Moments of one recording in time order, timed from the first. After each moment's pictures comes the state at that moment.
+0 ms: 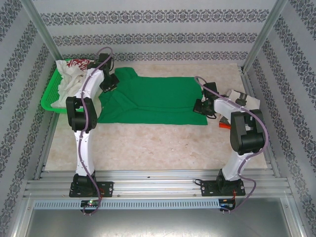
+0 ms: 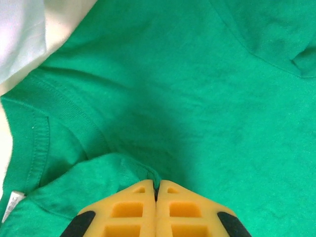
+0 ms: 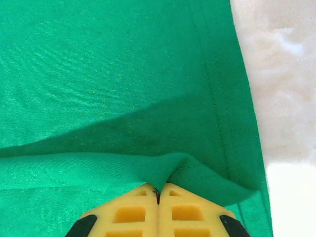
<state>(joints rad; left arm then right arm) -0.03 2.34 2.20 -1.07 0.04 -0.66 0.11 1.80 1.13 -0.43 -0.13 0.43</state>
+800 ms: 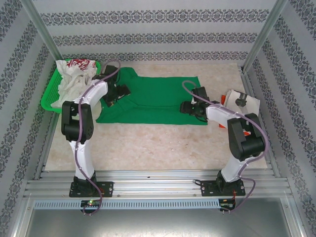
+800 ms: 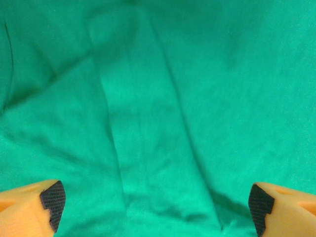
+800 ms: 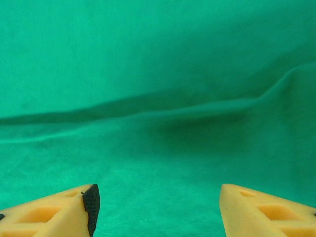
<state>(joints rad) -0.12 2.03 1.64 -0.80 0.10 -0.74 0.27 1.75 1.02 -0.24 -0.10 0.45</state>
